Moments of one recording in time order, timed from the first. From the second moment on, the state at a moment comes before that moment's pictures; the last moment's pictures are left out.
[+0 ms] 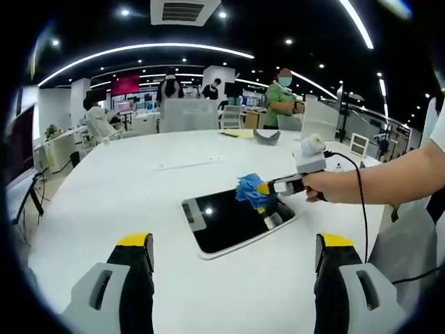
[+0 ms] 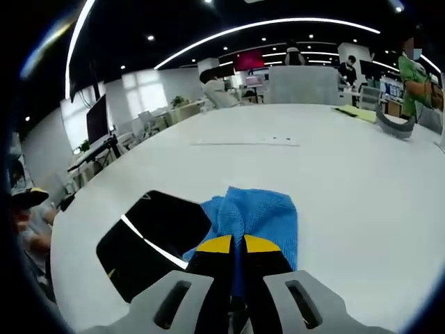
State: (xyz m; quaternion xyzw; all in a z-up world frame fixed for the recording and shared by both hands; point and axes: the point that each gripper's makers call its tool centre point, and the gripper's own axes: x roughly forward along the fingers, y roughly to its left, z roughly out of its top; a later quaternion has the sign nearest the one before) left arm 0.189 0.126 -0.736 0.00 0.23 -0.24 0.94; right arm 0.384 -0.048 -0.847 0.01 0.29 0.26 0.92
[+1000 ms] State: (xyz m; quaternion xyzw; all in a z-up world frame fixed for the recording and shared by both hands) left arm 0.187 0.138 -0.739 0.00 0.23 -0.23 0.95; right arm 0.382 -0.003 -0.840 -0.01 0.29 0.29 0.91
